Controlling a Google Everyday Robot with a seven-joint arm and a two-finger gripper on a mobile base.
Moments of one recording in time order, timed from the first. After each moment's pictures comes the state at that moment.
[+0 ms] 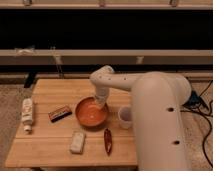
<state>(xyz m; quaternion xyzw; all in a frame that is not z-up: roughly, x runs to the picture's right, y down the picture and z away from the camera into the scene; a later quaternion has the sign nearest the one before) -0.019 0.105 0.909 -0.08 -0.33 -0.89 0.31</state>
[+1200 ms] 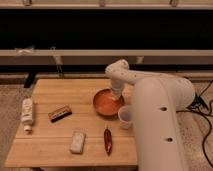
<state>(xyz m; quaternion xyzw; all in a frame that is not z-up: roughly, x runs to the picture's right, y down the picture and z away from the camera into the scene) 0.091 0.056 0.958 -0.14 -0.29 -0.88 0.35</state>
